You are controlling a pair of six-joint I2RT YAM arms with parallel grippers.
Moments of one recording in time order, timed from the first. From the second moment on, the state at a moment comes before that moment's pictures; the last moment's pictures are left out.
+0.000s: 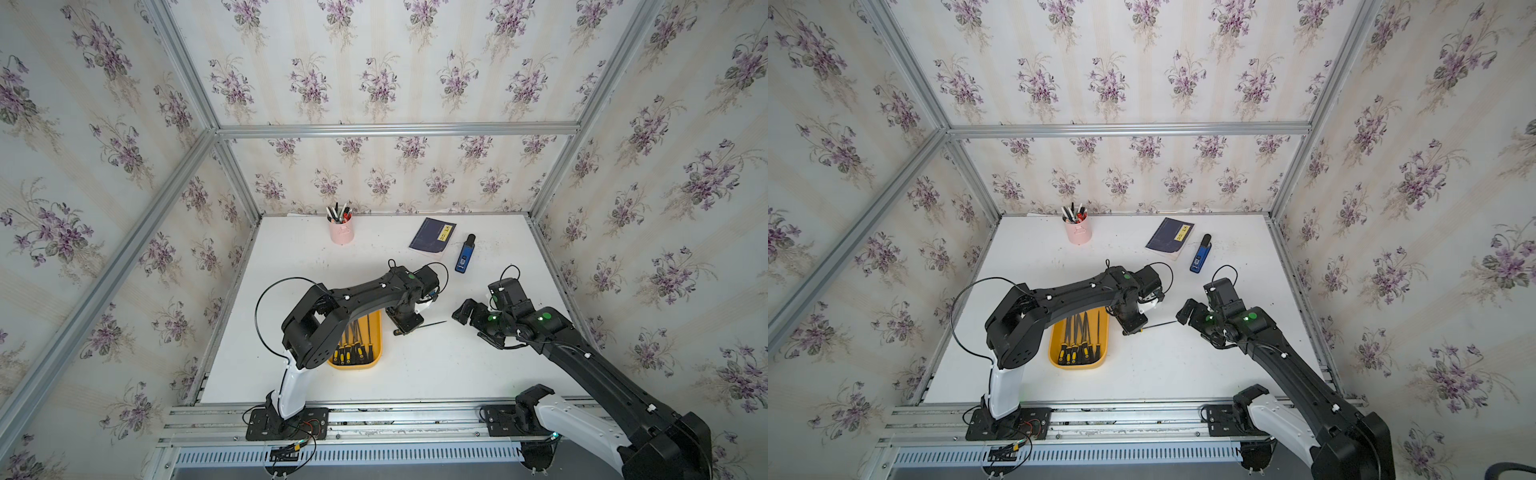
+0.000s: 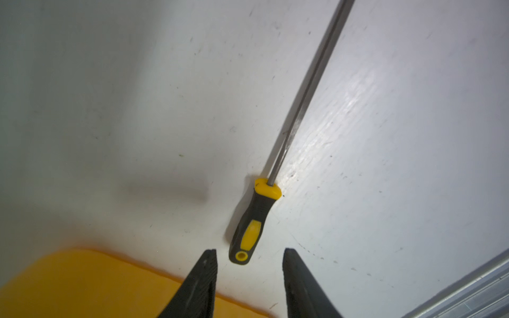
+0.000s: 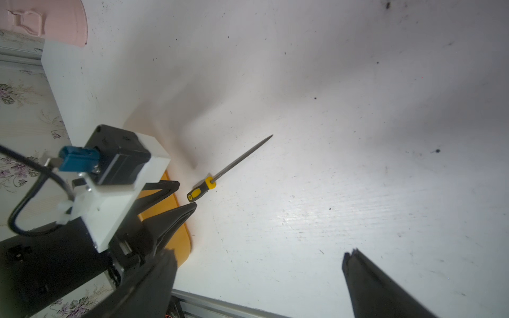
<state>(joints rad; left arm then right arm) -0.88 2.04 1.55 -1.03 0.01 0.07 0.44 0.98 0.72 -0.77 -0.21 0.91</state>
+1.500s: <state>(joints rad) -0.87 1.96 1.65 -1.09 0.32 -0.06 0.37 1.09 0.77 -0.56 -0.26 0.99</state>
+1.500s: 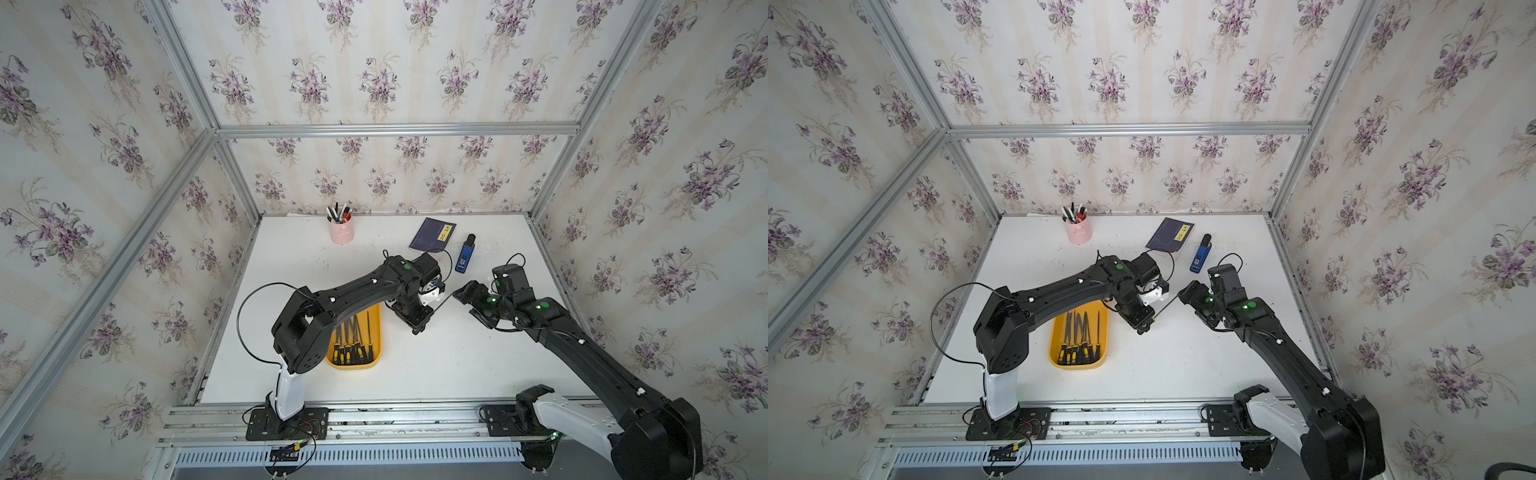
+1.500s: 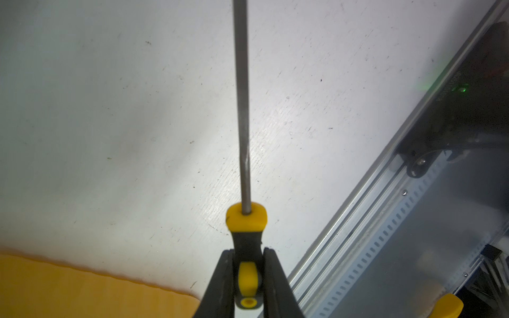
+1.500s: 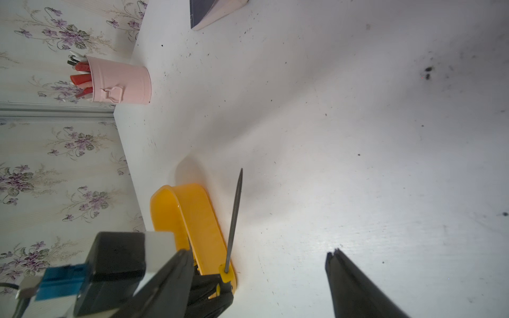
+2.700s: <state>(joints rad) -0.86 1.99 1.69 -1.12 0.36 -0.09 0.36 1.41 0.87 -0.37 -0.30 0.98</state>
